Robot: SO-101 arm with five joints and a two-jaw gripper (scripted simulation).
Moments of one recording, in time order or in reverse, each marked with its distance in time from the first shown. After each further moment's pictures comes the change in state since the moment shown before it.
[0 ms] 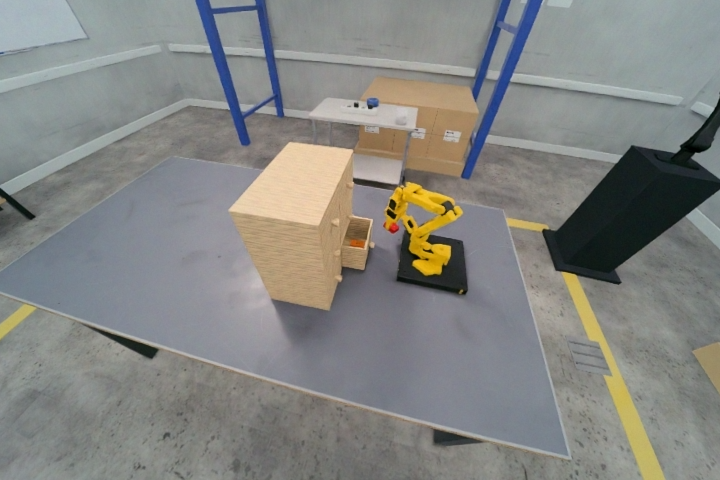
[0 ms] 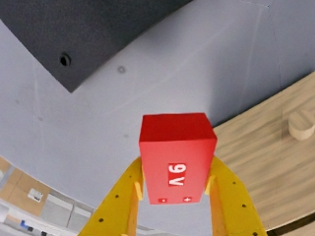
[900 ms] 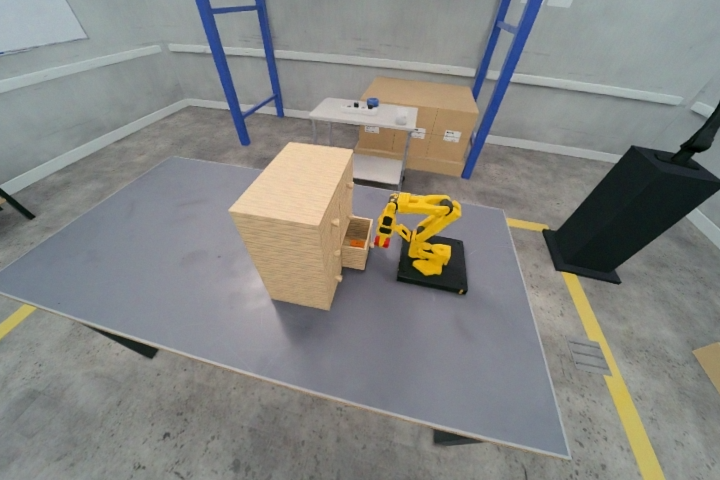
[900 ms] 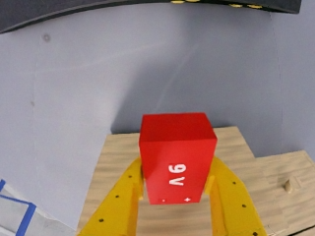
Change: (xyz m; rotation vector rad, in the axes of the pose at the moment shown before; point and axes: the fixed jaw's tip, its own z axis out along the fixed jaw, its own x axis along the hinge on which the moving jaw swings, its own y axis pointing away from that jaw) arm -0.017 -0.077 0.001 0.052 -0.019 -0.558
